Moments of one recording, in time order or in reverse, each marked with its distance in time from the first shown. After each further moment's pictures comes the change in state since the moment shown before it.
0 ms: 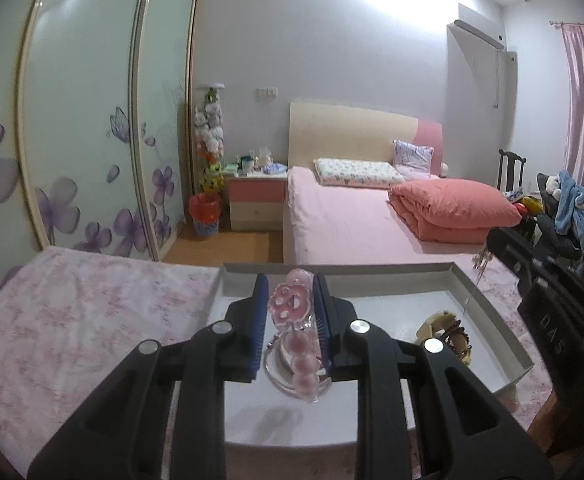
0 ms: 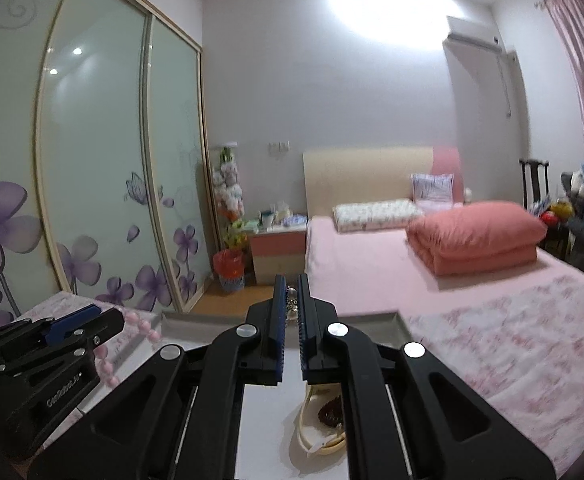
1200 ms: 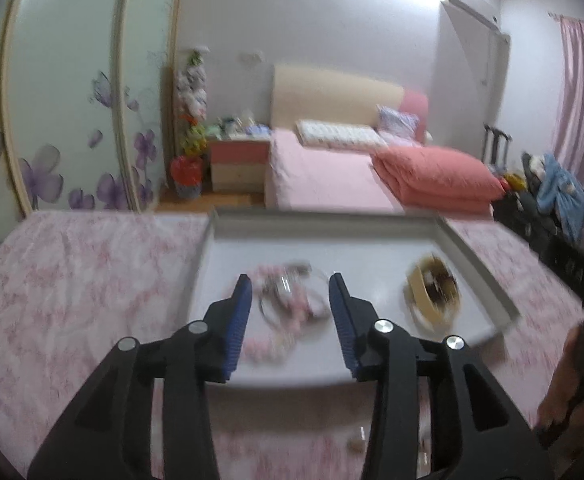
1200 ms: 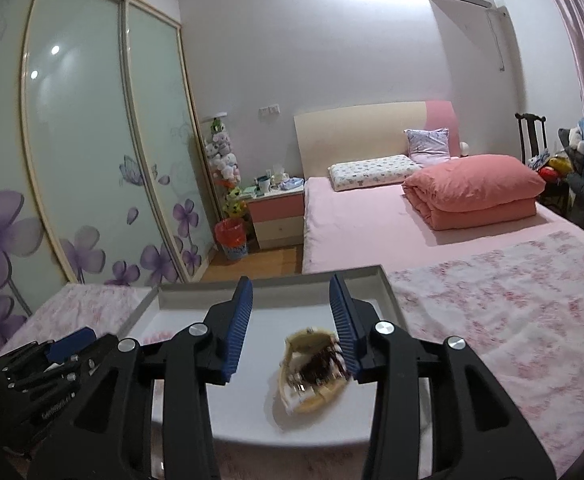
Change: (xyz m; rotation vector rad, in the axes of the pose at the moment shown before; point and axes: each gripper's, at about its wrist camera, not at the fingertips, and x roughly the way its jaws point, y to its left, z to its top) left arm -0.013 0.012 -0.032 0.004 0.160 -0.092; right arm -0.015 -0.027 0.014 0.067 0.134 0.000
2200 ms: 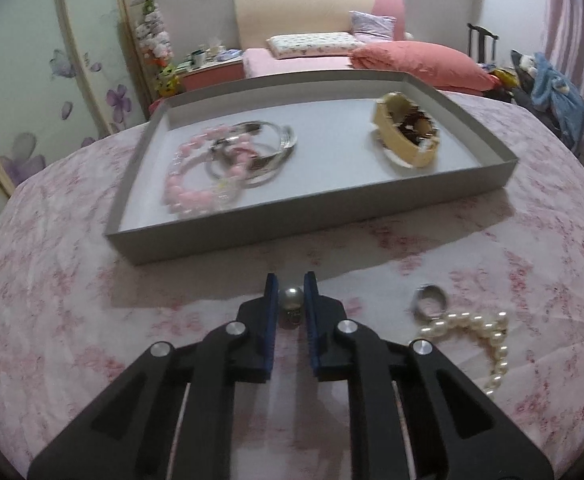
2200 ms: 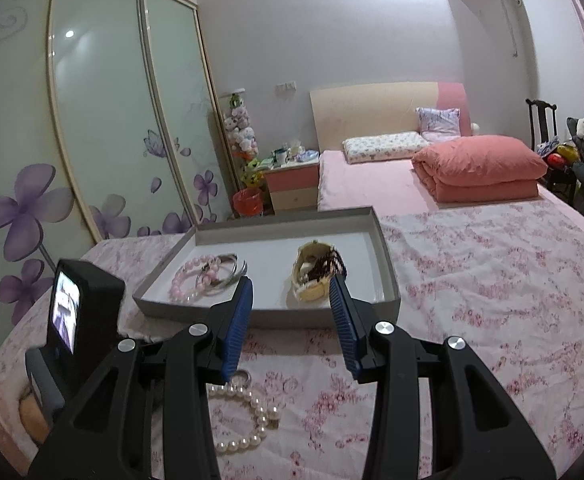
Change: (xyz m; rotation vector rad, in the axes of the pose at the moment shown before) left arm 0.015 -0.033 -0.064 0.163 0.298 0.037; right arm -0.076 -0.019 -0.042 0.004 0.112 0.084
